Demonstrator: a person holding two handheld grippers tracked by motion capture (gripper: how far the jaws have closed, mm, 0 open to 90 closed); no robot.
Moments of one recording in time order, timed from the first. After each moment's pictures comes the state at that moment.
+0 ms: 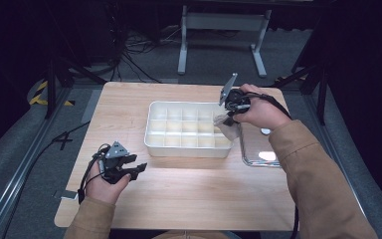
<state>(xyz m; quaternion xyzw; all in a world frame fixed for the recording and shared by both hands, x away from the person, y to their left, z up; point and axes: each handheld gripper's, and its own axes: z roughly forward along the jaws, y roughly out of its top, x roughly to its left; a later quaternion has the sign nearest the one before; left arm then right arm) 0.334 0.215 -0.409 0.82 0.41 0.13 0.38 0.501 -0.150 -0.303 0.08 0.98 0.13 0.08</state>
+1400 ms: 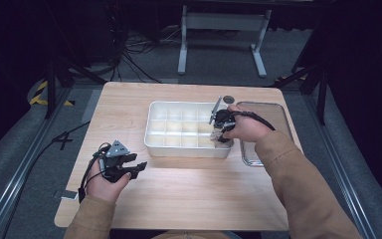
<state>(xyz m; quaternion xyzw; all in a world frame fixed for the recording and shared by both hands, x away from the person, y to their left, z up) 0.339 0.215 -0.410 0.82 0.41 0.14 0.38 0.503 -0.132 -0.386 0.12 0.99 0.08 0.05</state>
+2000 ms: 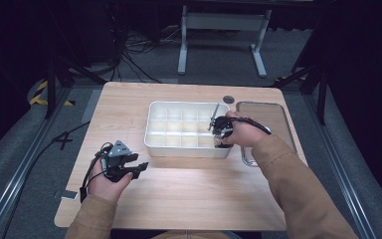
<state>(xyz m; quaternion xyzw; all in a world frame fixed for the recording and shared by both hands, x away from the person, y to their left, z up) 0.340 0.212 -0.411 0.82 0.41 0.13 0.37 0.501 -0.131 -0.415 0.13 0.99 0.05 0.03</state>
